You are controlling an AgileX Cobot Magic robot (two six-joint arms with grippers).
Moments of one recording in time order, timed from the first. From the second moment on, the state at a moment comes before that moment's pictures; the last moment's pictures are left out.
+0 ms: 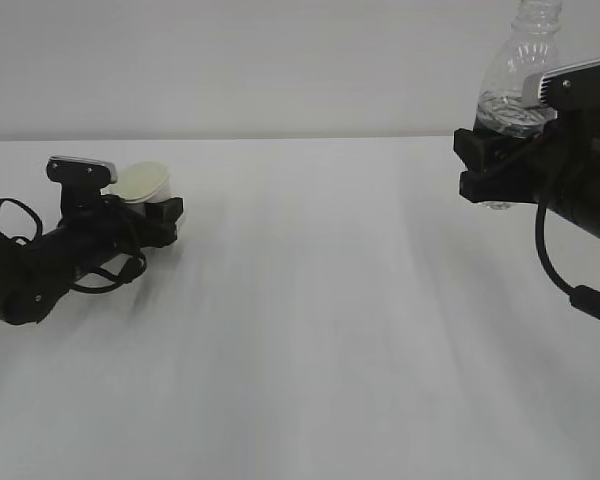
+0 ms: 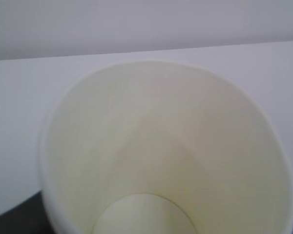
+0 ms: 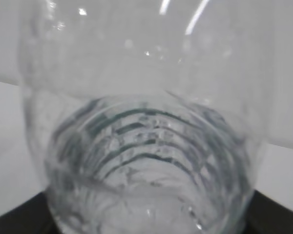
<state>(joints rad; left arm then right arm) -0.16 2.33 -1.05 0.25 -0.98 -0.21 0.20 1.62 -0.63 -0.13 -0.70 -0.05</state>
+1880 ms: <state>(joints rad) -0.30 2.00 -0.91 1.10 -1.03 -0.67 0.20 1.62 -0.63 -0.27 -0.61 0.00</state>
